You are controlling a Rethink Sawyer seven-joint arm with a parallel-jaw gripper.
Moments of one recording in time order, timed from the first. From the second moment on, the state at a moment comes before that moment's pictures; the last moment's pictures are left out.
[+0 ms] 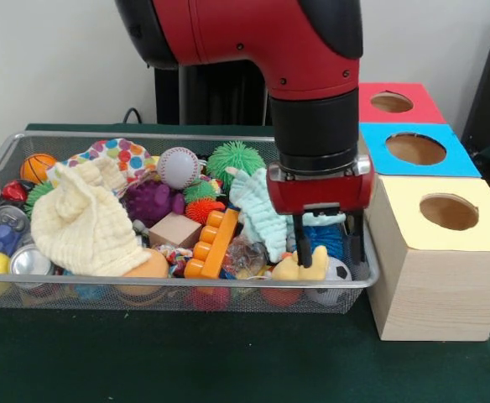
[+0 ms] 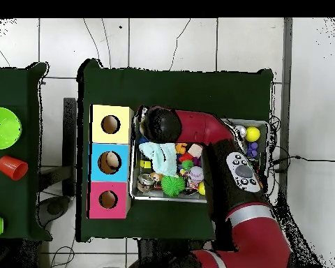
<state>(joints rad) -0.38 -0.49 0.33 1.43 -0.19 0.47 1.78</state>
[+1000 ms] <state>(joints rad) -0.43 -0.44 0.47 1.38 -0.32 0.59 1.78</state>
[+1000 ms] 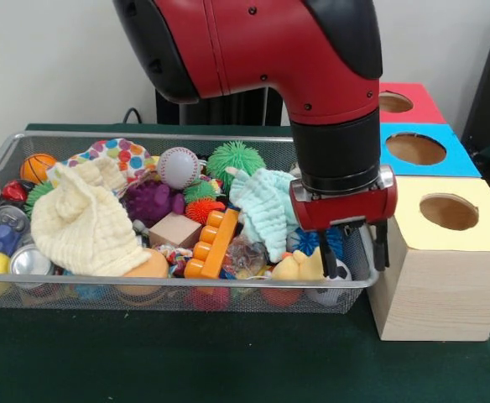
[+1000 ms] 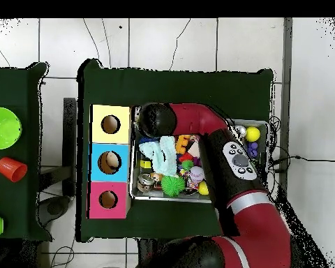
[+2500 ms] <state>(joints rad) -0.43 -0.46 0.51 1.20 -0.37 0.86 1.78</state>
